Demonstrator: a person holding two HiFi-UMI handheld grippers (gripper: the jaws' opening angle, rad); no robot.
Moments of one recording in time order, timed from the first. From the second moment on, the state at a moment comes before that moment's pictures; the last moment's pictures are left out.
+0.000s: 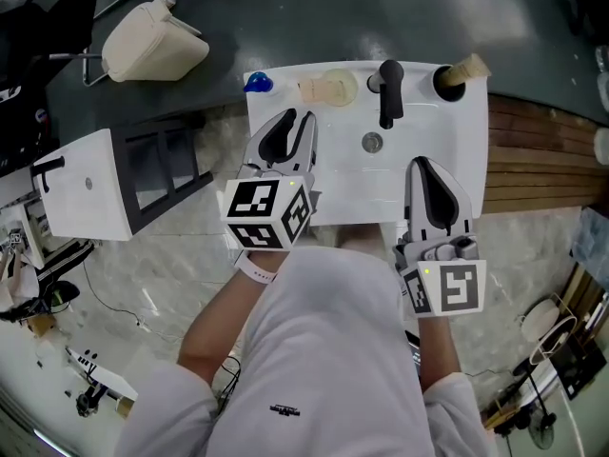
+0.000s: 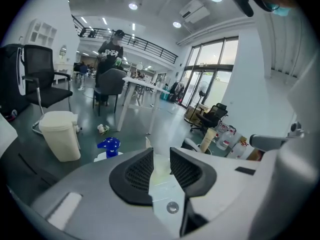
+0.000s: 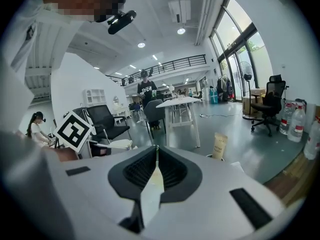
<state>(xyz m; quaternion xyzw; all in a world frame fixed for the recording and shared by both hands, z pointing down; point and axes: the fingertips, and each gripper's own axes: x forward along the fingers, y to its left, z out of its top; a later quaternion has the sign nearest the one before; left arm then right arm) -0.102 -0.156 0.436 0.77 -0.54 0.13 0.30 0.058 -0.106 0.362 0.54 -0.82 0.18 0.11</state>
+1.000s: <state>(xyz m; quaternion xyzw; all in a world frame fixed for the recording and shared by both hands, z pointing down) -0.104 -0.192 0.479 0.75 -0.57 0.17 0.30 0.071 -0.119 0.387 0.55 -0.80 0.21 0.12</state>
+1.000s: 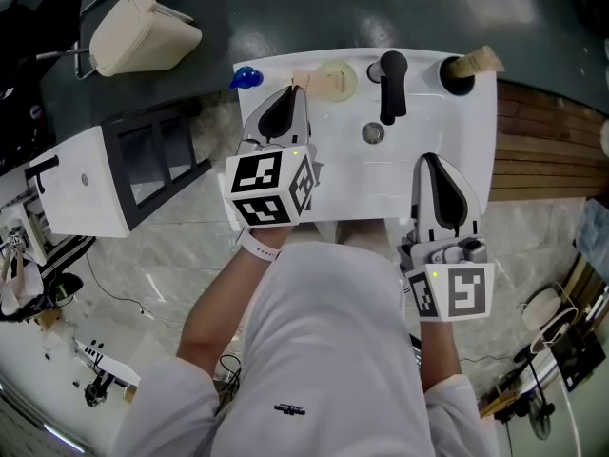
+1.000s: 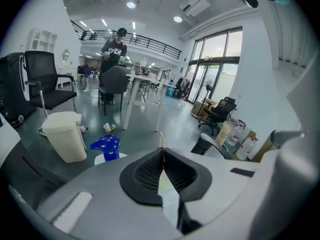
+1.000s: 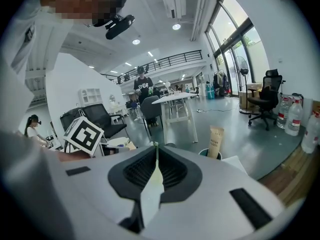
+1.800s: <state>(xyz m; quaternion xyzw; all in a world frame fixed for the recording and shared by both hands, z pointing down) -0.105 -0.157 0.388 0.79 -0.55 0.10 0.24 0.070 -0.077 0.340 0.57 -0.80 0.15 0.09</state>
